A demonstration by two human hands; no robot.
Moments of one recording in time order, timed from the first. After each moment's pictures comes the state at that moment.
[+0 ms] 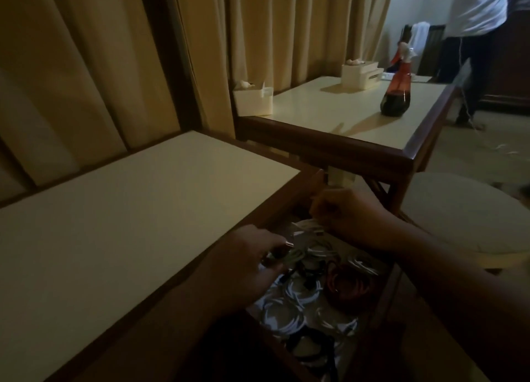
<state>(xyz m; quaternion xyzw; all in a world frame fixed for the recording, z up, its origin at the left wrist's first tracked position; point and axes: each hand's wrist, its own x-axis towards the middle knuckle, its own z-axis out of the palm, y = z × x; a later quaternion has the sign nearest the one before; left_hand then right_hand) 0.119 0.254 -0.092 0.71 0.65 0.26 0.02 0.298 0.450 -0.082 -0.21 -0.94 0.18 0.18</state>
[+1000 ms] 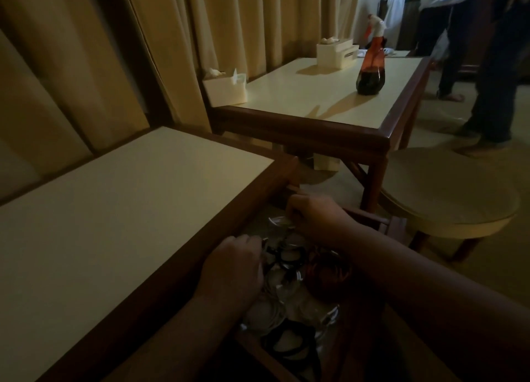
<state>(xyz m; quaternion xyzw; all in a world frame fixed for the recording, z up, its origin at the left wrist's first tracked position) 0.149 0.284 -0.132 0.63 0.76 0.13 -0.04 0.280 0.462 -0.131 -0.28 -0.94 0.17 0.13</state>
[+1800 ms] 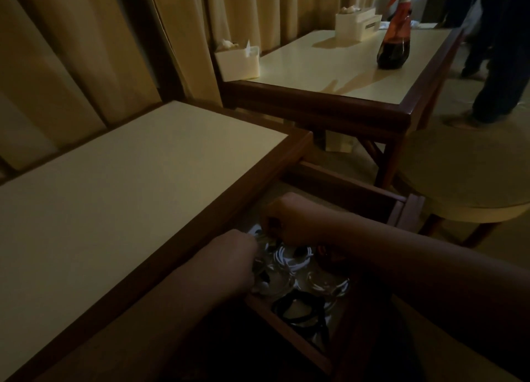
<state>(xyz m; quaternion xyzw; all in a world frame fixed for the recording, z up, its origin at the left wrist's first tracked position) 0.145 0.263 -0.107 0.58 0.79 -0.09 0.17 0.243 0.420 -0.138 -0.12 -0.96 0.24 0.01</state>
